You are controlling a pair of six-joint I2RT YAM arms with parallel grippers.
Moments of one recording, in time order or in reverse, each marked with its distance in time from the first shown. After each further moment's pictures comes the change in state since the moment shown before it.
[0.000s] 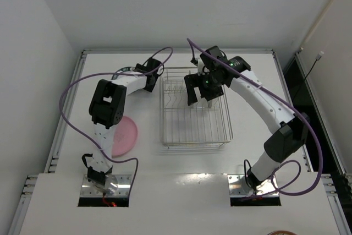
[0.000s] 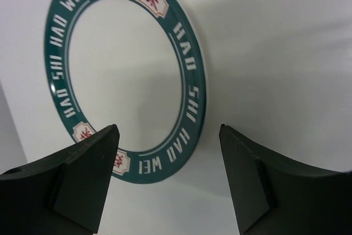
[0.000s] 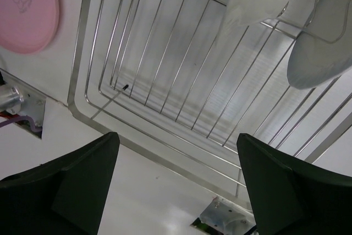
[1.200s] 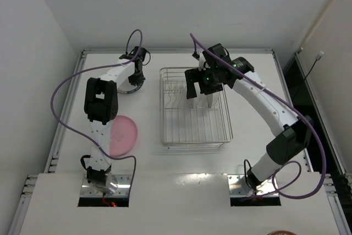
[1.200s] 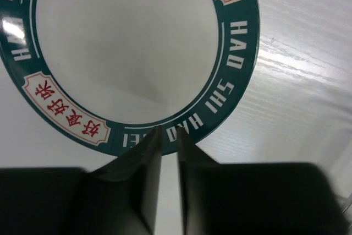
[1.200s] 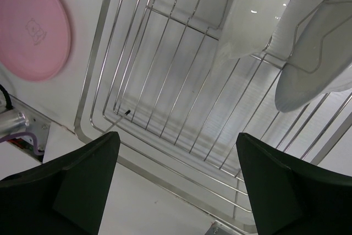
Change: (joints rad) left arm 0.137 0.051 0.265 -0.389 0.229 -0.616; right arm -0.007 -0.032 -0.010 0.104 0.029 0.007
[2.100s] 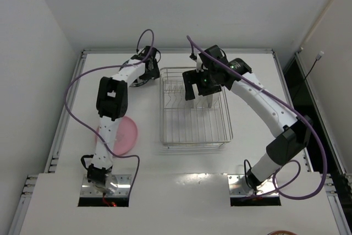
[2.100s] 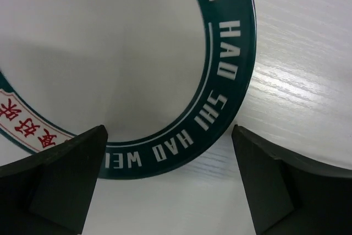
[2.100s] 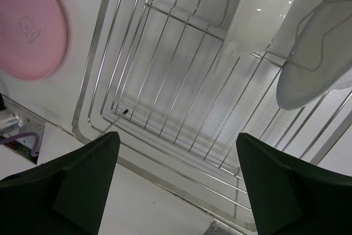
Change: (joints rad) left arm -0.064 0.188 0.205 0.068 -0.031 -0.013; right arm 0.039 0.000 0.002 -0.006 0.049 0.011
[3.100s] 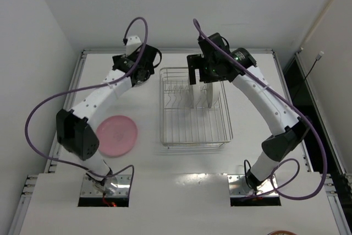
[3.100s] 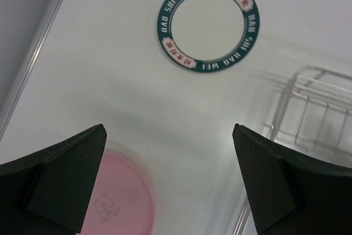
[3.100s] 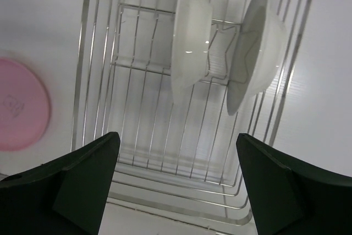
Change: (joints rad) left arm -0.241 -0.814 -0.478 -0.138 -0.431 -0.084; right arm 0.027 0.067 0.292 -0.138 0.326 0.125
